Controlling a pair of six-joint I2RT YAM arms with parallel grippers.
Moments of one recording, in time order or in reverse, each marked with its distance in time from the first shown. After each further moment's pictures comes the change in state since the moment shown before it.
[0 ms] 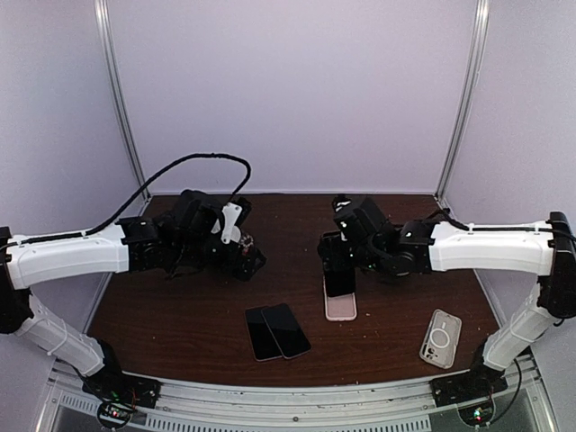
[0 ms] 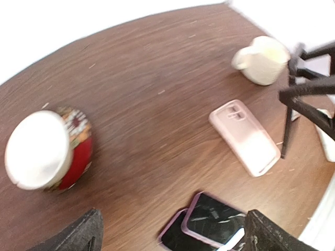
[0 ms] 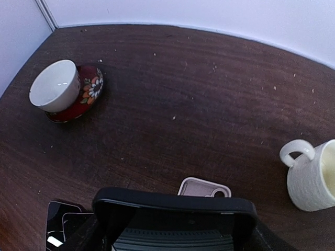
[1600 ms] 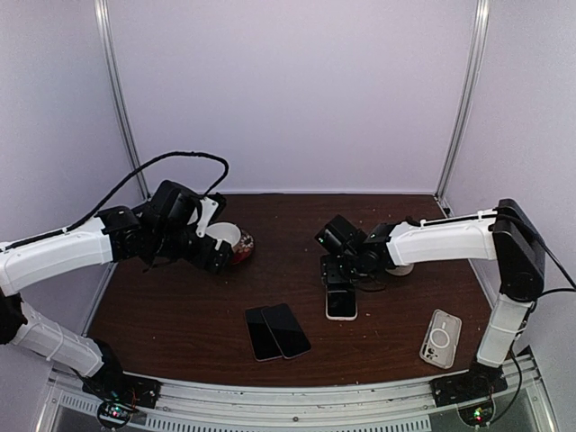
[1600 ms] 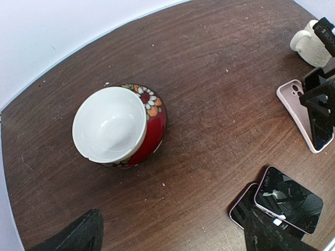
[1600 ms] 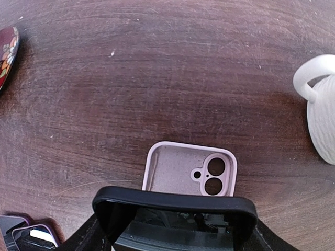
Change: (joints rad) left arm 0.146 -0.087 0.000 -0.203 -0.086 0.169; right arm -0.082 0.296 0.089 -0.165 -0.080 0.255
